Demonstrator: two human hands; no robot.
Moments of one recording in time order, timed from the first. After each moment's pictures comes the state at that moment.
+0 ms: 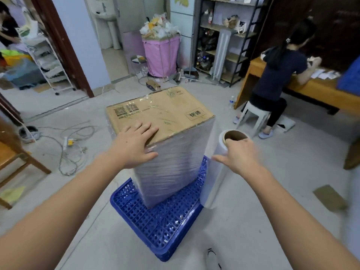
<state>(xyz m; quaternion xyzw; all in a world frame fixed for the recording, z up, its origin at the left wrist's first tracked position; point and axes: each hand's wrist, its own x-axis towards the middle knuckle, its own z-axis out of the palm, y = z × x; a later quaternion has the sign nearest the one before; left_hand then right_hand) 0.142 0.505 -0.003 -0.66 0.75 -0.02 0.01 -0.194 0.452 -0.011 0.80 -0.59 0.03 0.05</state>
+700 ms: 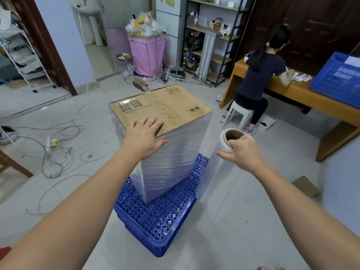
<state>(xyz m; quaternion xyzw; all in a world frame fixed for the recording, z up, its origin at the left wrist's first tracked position) 0.137 0.500 -0.010 -0.68 0.73 -0.03 -0.05 -0.208 0.473 -0.009 0.85 -0.52 0.09 0.04</state>
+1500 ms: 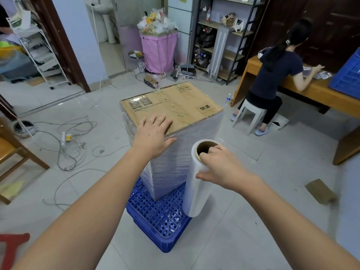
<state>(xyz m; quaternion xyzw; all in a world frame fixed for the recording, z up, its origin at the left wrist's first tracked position) 0.134 0.501 -0.014 -0.69 0.72 -0.02 -0.06 -0.118 0.533 0.007 0.92 -0.40 0.02 0.03</state>
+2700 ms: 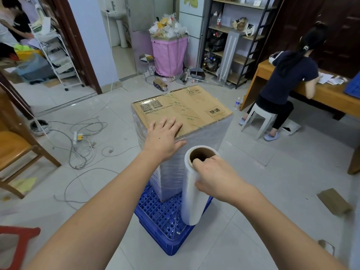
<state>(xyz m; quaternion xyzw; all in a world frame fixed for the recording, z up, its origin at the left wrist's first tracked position) 0.128 0.509 -0.015 -0.70 0.71 -0.02 -0.06 -0.082 0.566 0.018 0.92 -0.38 0.00 -0.01</state>
